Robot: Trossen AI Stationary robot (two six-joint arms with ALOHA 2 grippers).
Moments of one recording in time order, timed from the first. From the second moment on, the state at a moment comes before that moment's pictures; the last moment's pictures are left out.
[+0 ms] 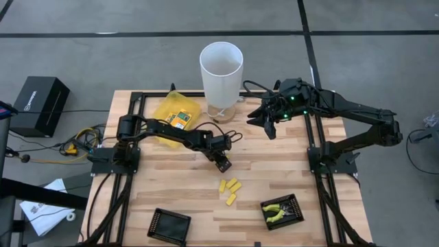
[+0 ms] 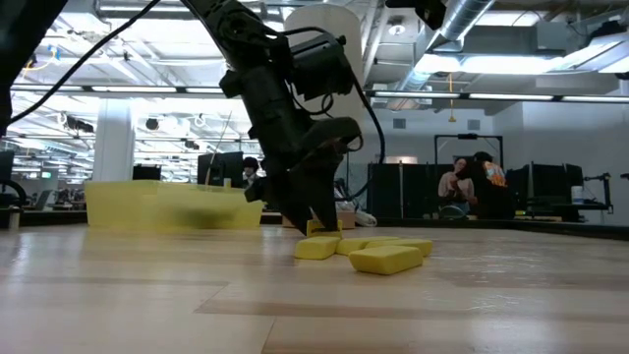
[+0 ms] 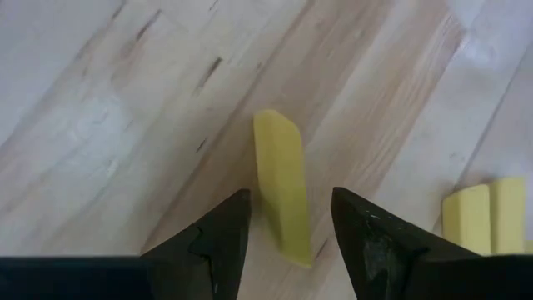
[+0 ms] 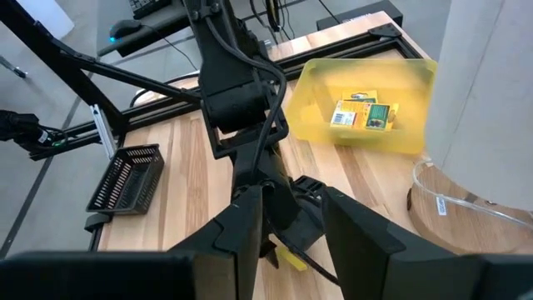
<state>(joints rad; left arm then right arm) 0.03 2.02 1.25 -0.35 0.08 -0.64 -0.21 1.21 1.34 -0.65 -0.18 0.18</state>
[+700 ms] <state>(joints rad) 0.02 1.85 1.24 -0.40 0.08 -0.60 -0.22 1.21 1.34 -0.51 -0.18 0.12</state>
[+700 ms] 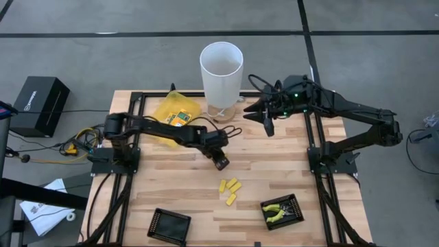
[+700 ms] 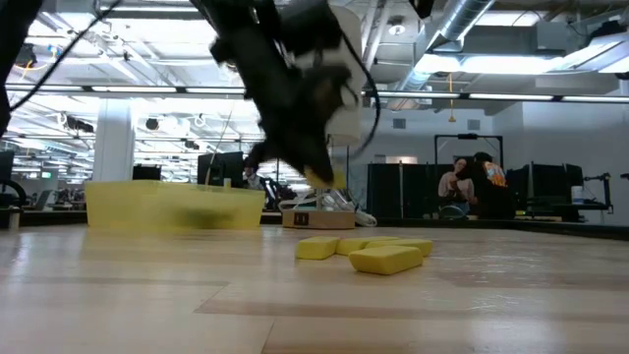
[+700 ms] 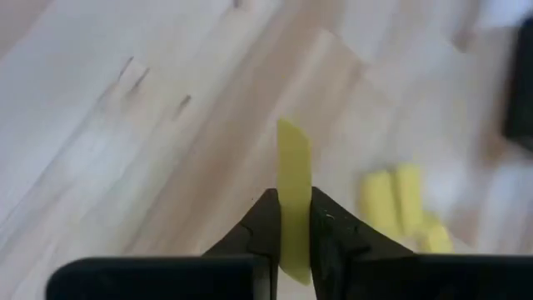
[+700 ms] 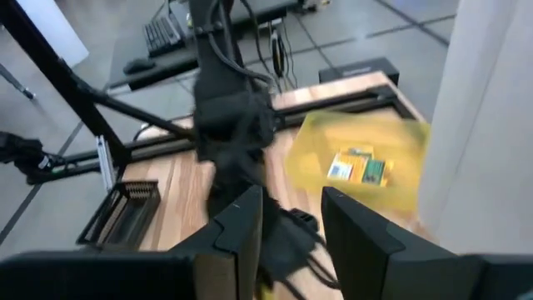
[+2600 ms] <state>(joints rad) -0.78 1.68 0.97 -0.32 0.17 -1.49 -0.20 1.21 1.34 -0.50 -0.21 0.08</state>
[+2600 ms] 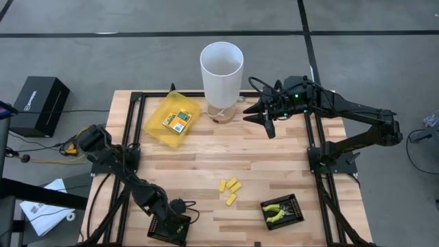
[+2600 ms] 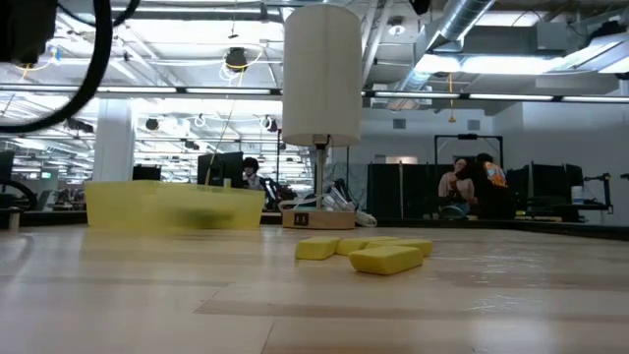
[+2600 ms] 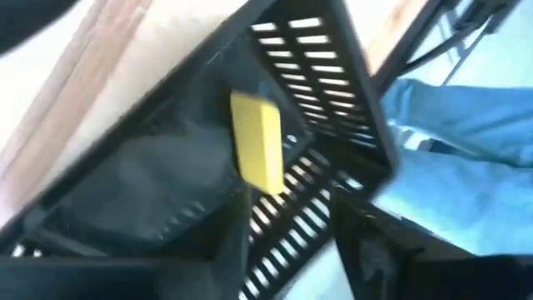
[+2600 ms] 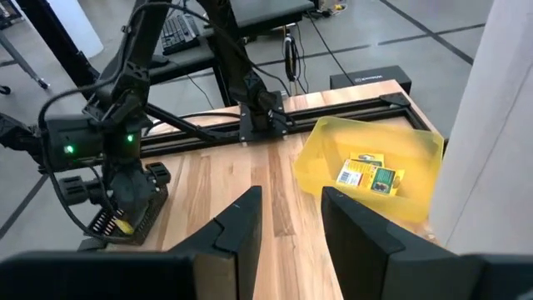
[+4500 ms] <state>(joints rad) -0.21 1.83 0.82 0.40 0.13 -1.39 -0.21 1.21 1.34 -0.49 -0.21 0.07</state>
